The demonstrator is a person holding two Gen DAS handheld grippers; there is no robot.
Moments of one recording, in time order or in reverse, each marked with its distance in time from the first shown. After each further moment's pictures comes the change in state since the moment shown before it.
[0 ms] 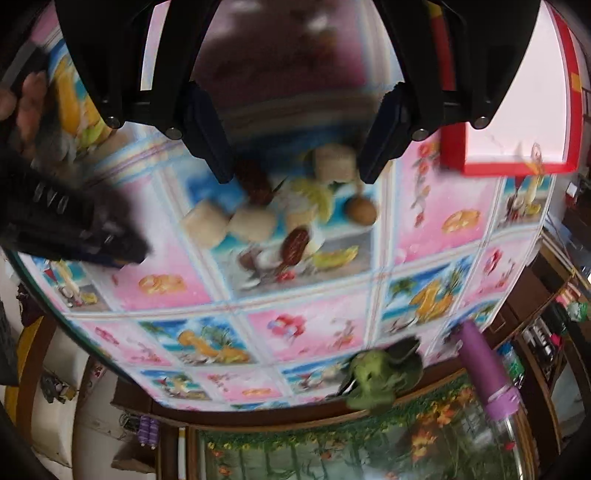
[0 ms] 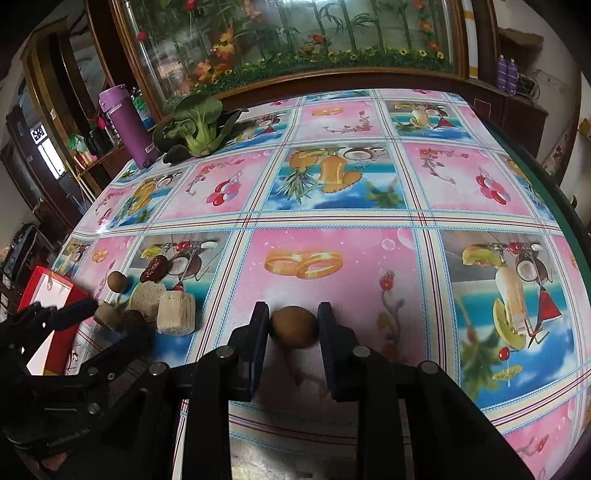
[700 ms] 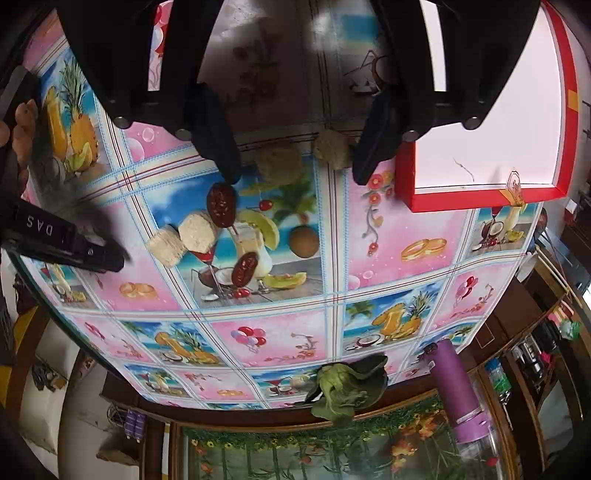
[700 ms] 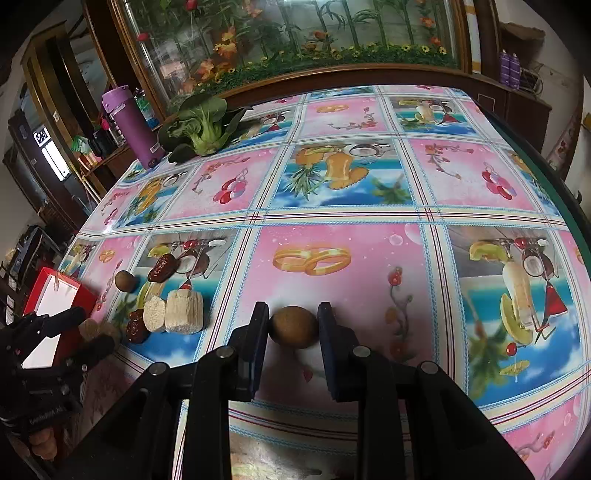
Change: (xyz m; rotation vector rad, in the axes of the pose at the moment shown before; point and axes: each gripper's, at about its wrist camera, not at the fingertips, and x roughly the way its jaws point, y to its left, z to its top) left arm -0.014 0.032 -0.014 -0.047 -0.015 0.004; right arm 0.000 0.001 -0.002 0.008 0.010 0.029
